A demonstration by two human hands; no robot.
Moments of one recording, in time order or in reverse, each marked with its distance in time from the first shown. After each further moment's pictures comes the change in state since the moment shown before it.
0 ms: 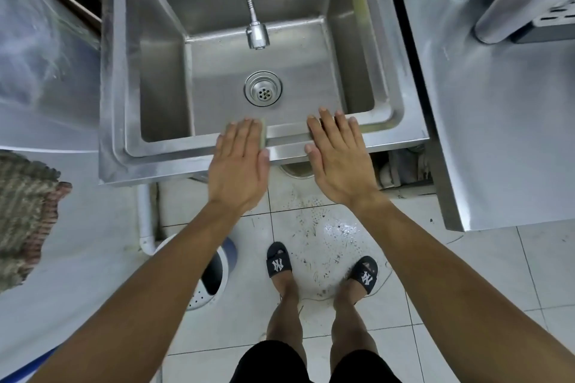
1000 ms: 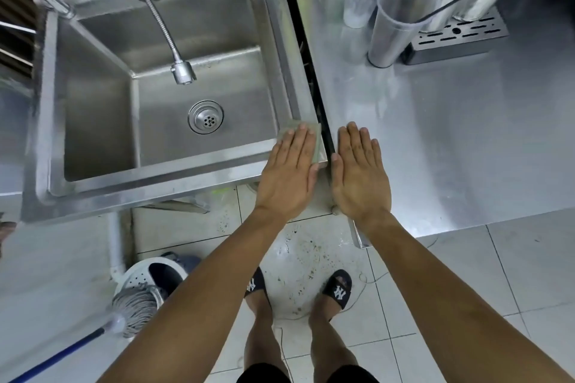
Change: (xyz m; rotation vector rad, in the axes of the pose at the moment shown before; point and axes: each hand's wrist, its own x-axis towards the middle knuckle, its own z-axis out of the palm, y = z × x) left_hand 0.054 0.230 0.040 -0.032 0.021 0.250; right_hand -0.058 0.171 -0.058 0.098 0.021 0.287
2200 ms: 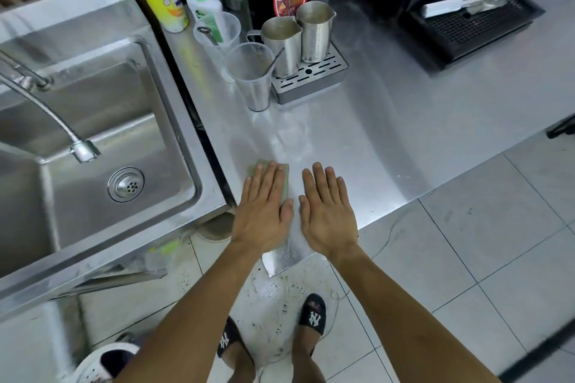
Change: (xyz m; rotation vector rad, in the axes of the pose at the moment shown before) left_hand 0.040 0.122 0.013 -0.020 -0.167 0.140; right_hand -0.050 0.114 -0.032 -0.090 0.102 0.165
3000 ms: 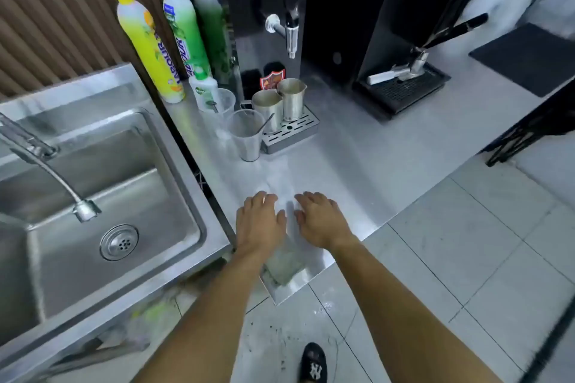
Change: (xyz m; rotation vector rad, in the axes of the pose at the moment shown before) left_hand 0.022 0.012 -0.066 -0.091 0.000 -0.059; right_hand 0.031 -0.025 -0.088 0.047 -0.170 0.068
